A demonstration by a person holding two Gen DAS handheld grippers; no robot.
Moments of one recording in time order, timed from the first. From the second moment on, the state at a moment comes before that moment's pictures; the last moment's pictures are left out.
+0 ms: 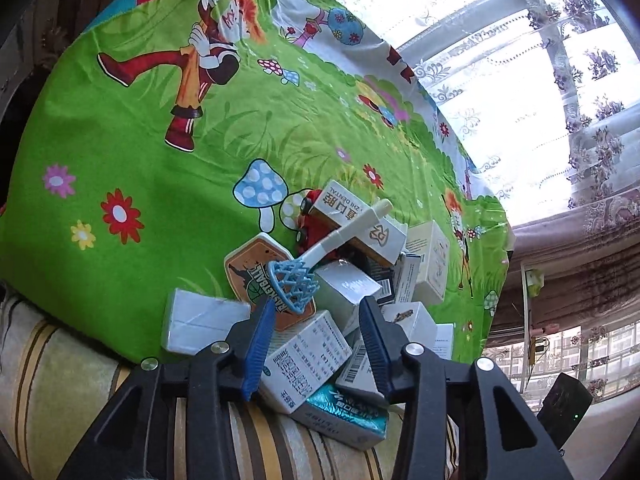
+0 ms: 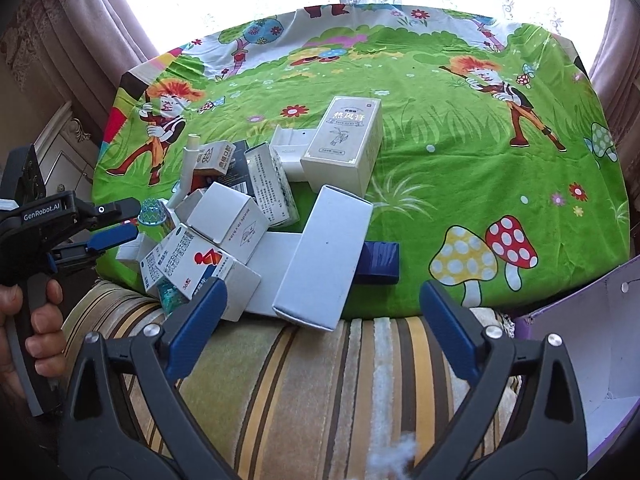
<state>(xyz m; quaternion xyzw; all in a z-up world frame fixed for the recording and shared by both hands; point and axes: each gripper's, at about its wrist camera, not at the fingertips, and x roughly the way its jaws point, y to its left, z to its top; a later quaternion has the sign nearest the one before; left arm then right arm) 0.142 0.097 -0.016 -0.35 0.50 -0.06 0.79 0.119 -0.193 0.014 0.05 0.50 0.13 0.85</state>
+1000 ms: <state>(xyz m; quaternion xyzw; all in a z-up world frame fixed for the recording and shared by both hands) 0.213 0.097 -0.003 -0.28 0.48 -0.01 0.83 0.119 -0.193 0.000 0.06 0.52 0.17 0.84</state>
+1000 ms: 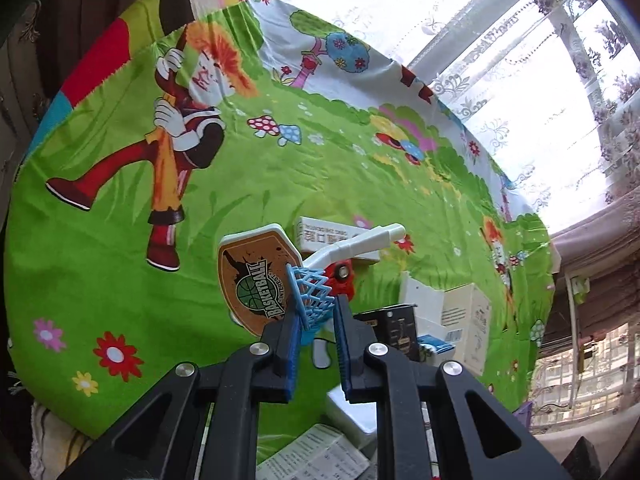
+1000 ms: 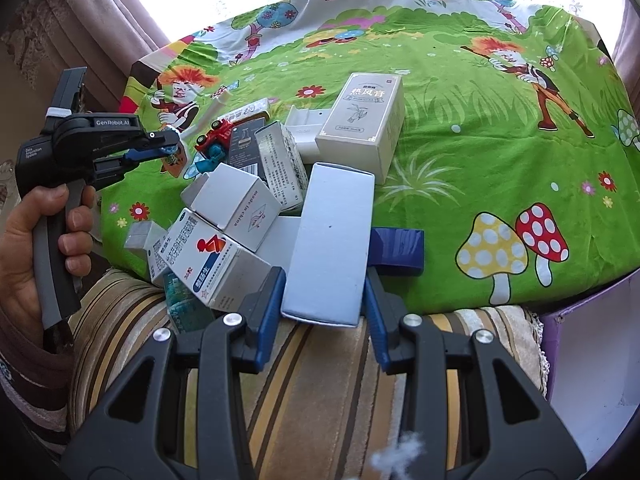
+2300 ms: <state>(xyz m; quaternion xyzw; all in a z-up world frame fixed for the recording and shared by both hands) 0.171 0.070 0.042 -0.35 0.39 -0.13 0.84 0.075 -0.291 0.035 0.12 0.46 0.12 0.87</state>
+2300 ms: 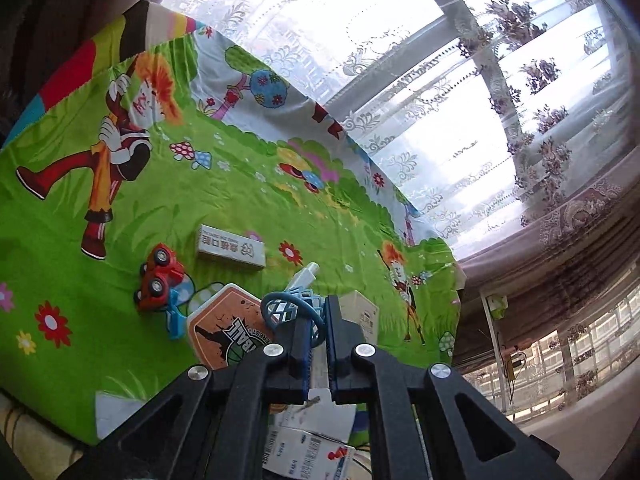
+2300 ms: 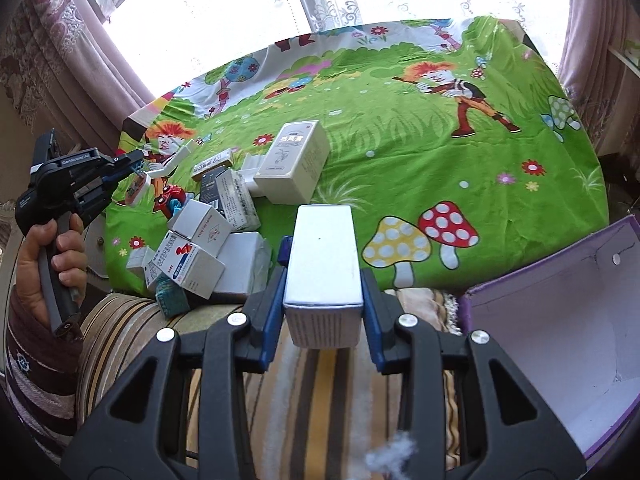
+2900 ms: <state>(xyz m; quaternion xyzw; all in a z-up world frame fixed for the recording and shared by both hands) 0.105 -0.170 0.047 -0.27 0.48 -0.34 0.77 0.002 -0.450 0.021 0.17 0.44 -0.04 0.88</state>
